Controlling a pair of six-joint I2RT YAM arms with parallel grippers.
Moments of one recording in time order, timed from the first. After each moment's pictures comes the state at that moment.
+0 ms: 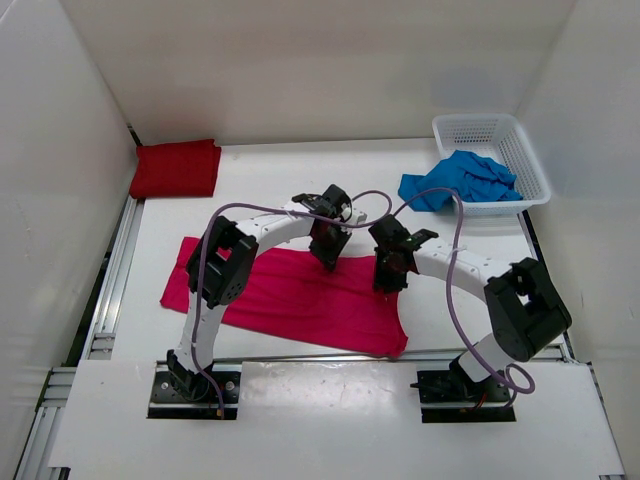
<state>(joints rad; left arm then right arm) -0.73 2.12 1.61 -0.73 0.21 -0.01 0.63 1.53 0.91 -0.63 0.04 0.69</state>
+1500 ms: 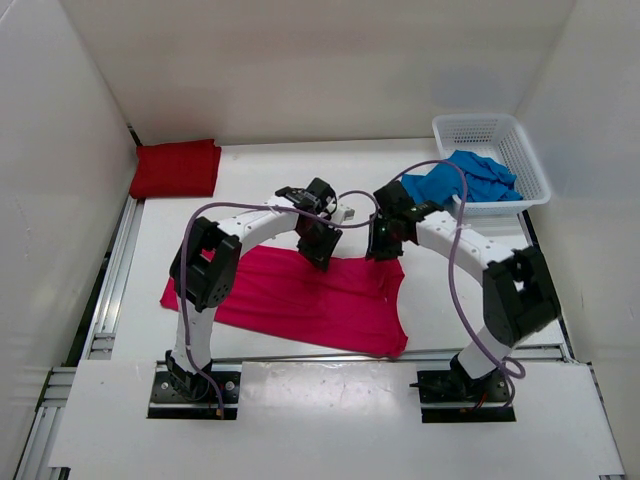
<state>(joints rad) -0.66 2.03 1.56 -0.81 0.30 -0.01 0.54 1.60 1.14 -0.65 -0.08 0.55</state>
